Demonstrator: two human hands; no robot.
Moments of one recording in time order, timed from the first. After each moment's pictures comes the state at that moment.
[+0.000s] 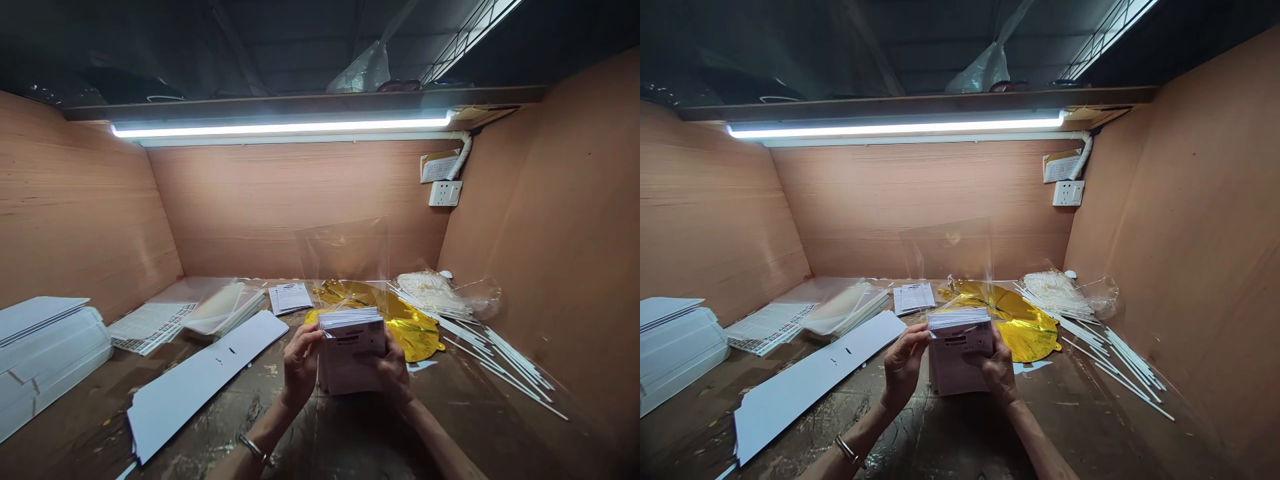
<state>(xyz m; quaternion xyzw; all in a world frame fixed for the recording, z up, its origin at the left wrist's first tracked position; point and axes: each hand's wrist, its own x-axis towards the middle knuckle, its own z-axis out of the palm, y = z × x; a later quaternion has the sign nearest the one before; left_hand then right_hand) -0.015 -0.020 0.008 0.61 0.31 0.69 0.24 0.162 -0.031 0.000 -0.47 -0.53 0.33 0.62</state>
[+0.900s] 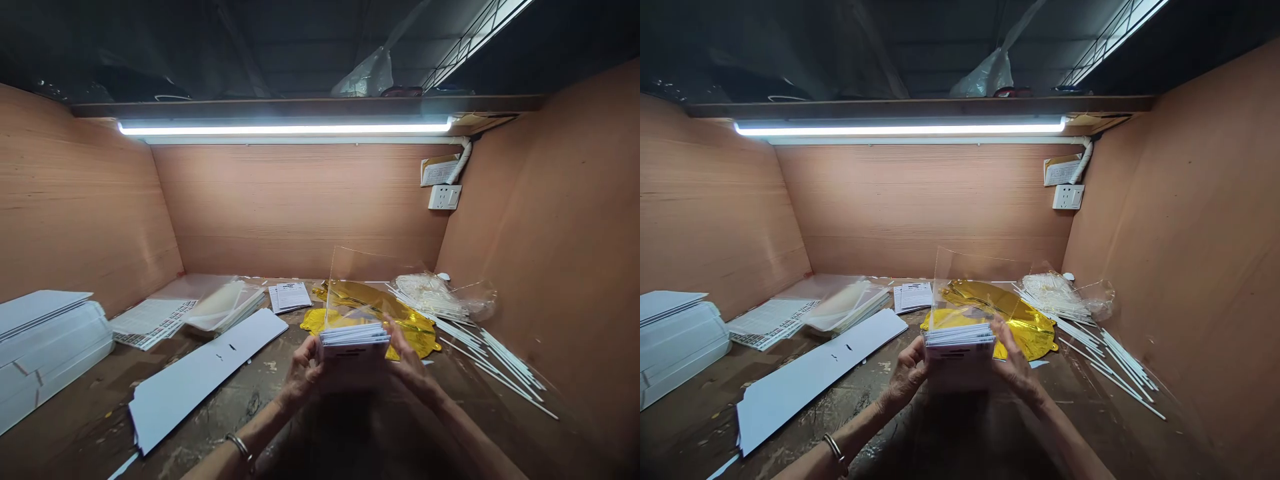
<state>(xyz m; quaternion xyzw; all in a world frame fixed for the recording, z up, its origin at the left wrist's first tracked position) -0.025 -0.033 0.005 0.67 0.32 0.51 0.43 0.200 -0.040 0.009 -0.43 -0.61 0.36 0.56</state>
